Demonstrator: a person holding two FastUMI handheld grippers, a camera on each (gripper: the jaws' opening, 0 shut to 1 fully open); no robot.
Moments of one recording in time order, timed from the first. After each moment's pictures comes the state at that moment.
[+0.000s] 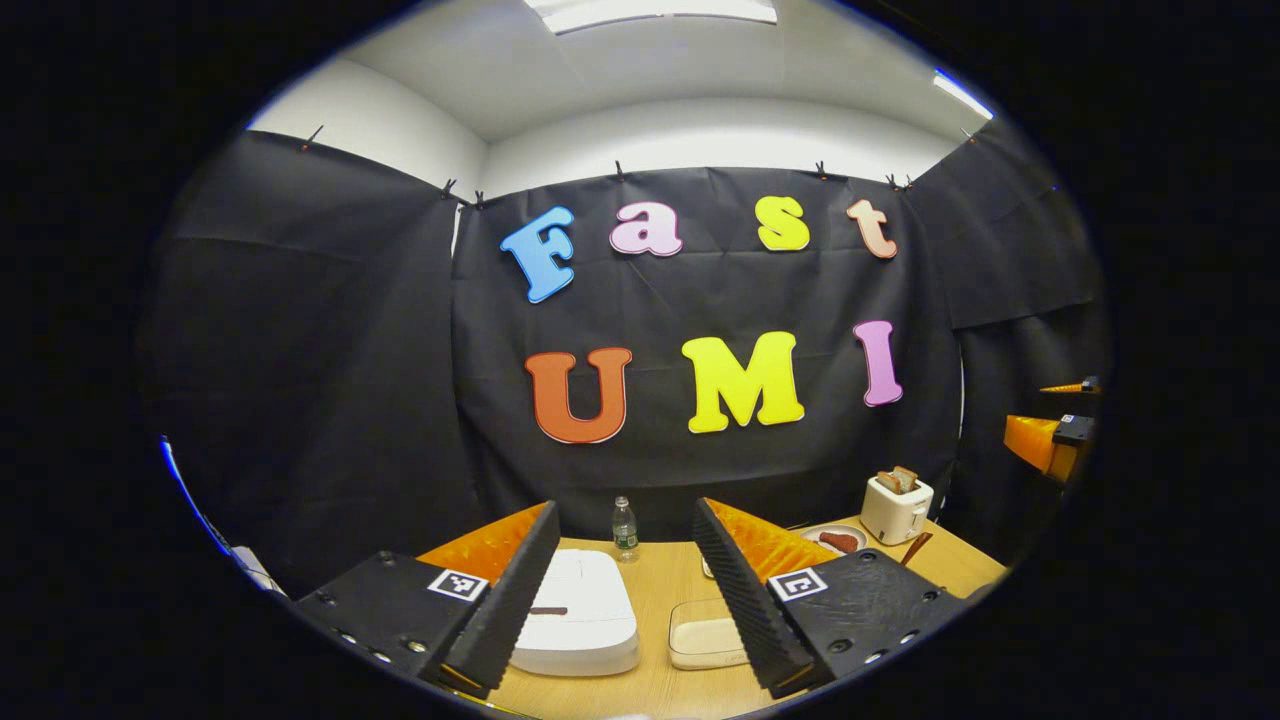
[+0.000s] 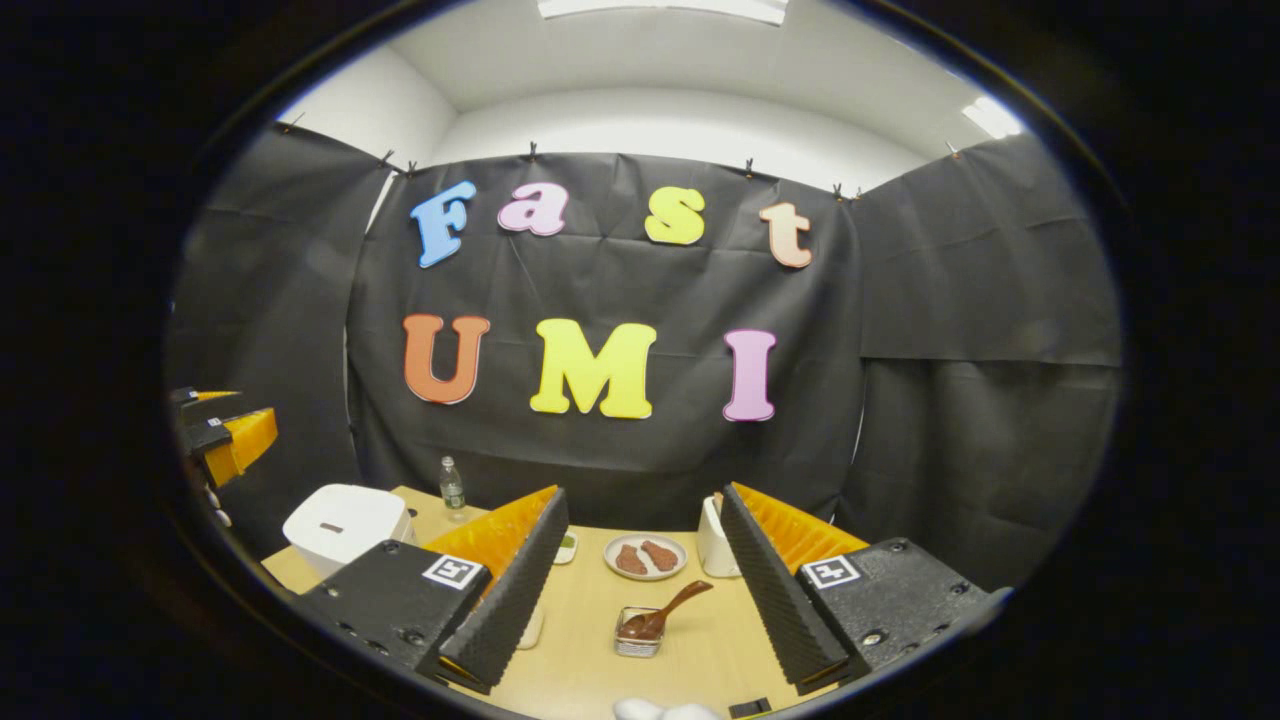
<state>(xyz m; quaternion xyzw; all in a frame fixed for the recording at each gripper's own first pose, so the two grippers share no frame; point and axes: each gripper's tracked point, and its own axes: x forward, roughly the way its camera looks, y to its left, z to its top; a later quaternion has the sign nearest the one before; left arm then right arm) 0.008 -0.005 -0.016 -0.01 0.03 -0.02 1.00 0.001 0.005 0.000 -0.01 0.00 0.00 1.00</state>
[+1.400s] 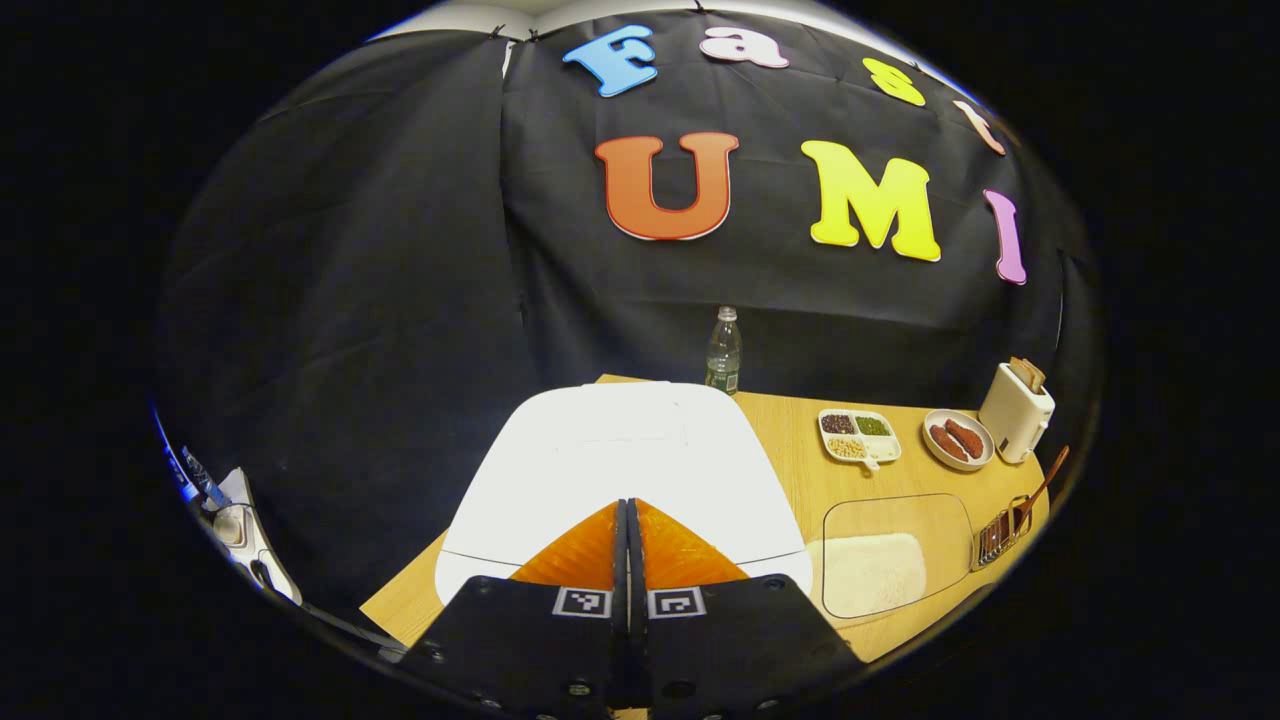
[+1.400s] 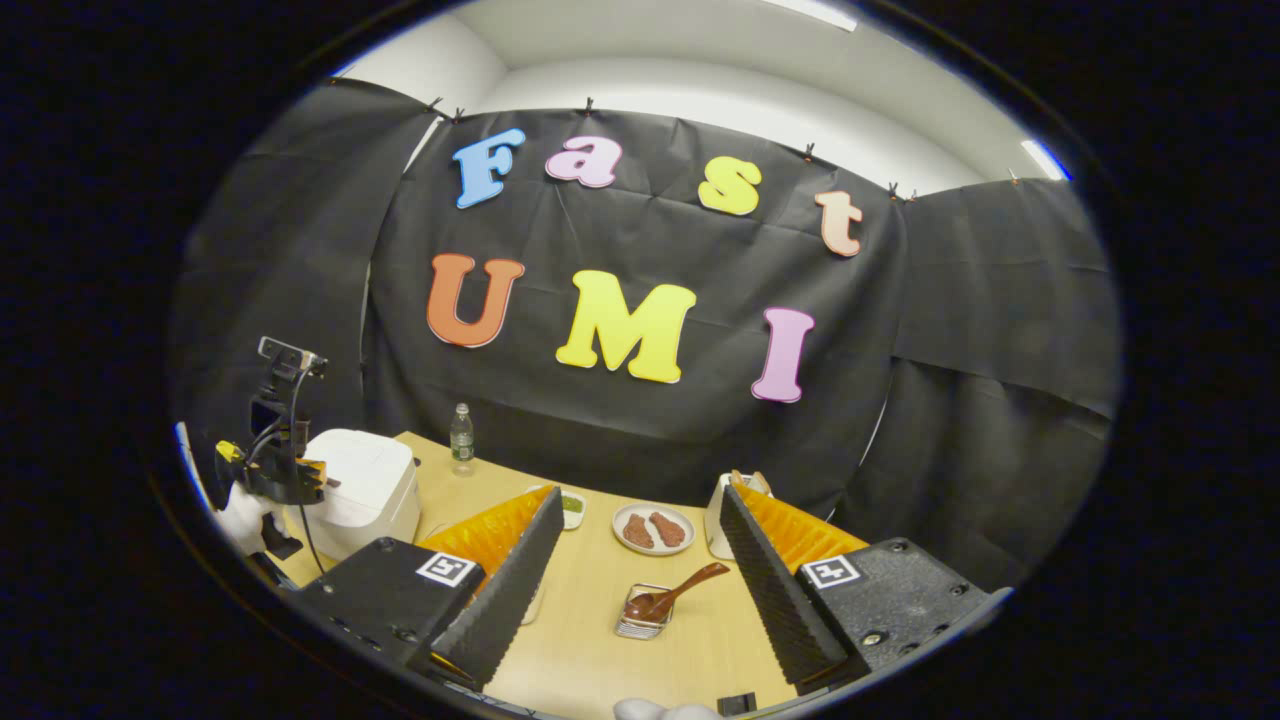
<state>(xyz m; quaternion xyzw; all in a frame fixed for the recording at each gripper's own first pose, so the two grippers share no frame) 0.123 0.096 -0.284 -0.05 0.28 0.08 0.96 0.020 0.060 -0.032 -0.08 0.07 0.01 0.99</state>
